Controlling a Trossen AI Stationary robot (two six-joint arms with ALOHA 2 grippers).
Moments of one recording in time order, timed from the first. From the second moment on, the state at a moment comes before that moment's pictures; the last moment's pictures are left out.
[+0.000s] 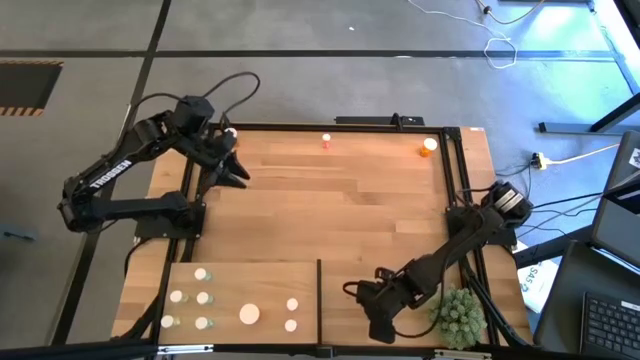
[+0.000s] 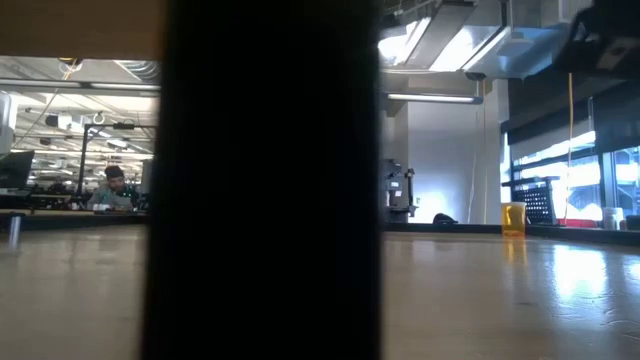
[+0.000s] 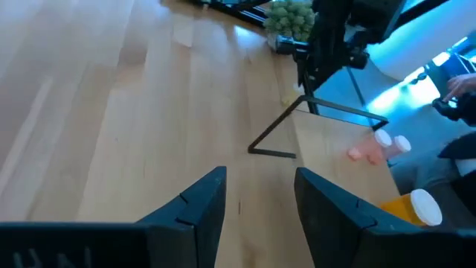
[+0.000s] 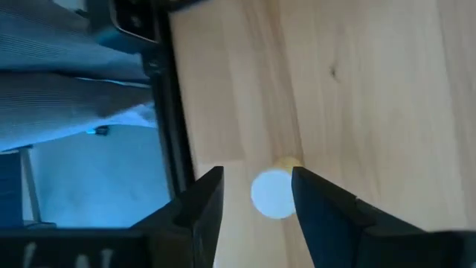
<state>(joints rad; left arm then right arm) 0.66 0.91 1.13 -0.94 0.80 0.09 0.68 1.81 1.32 -0.62 -0.03 0.92</state>
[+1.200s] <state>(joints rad) 0.66 0.91 1.13 -0.93 0.76 0.06 0.70 1.87 1.30 -0.64 -0.05 0.89</state>
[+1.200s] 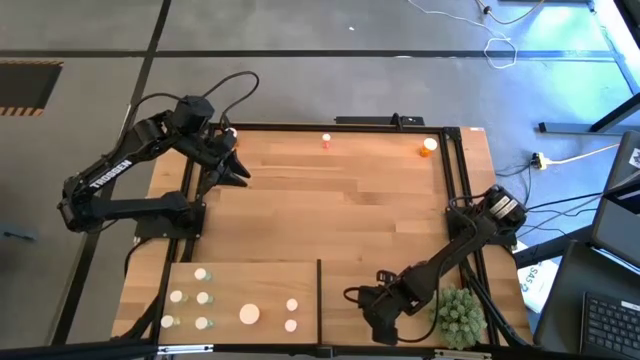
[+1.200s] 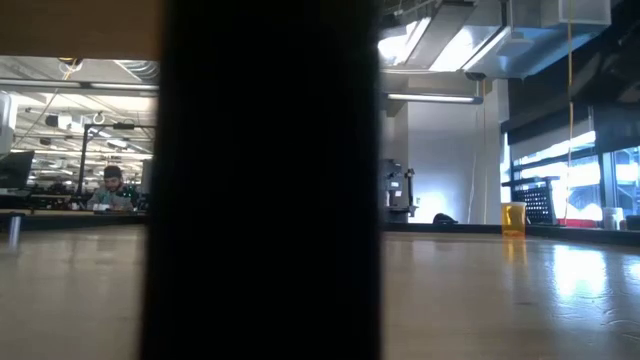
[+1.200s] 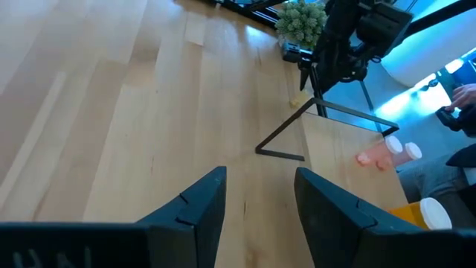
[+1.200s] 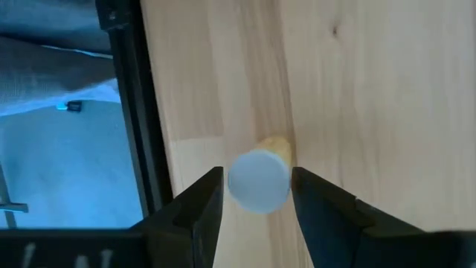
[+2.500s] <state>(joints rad) 0.66 0.91 1.13 -0.93 0.76 0.05 0.70 1.87 1.28 -0.62 0.03 0.92</state>
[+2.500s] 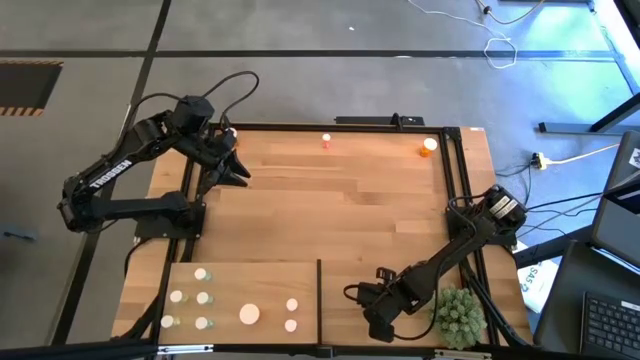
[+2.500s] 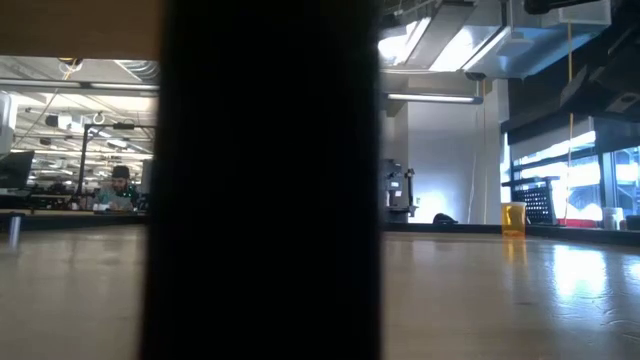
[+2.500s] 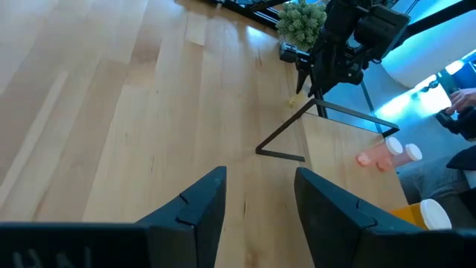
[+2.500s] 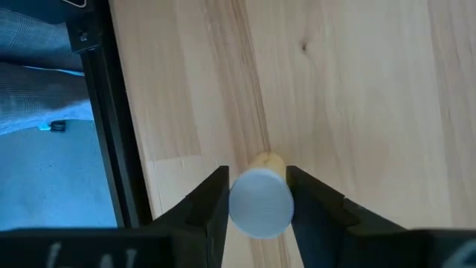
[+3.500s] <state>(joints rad) 0.66 0.91 1.13 -0.92 0.54 0.13 0.38 1.87 1.70 -1.13 0.11 0.99</state>
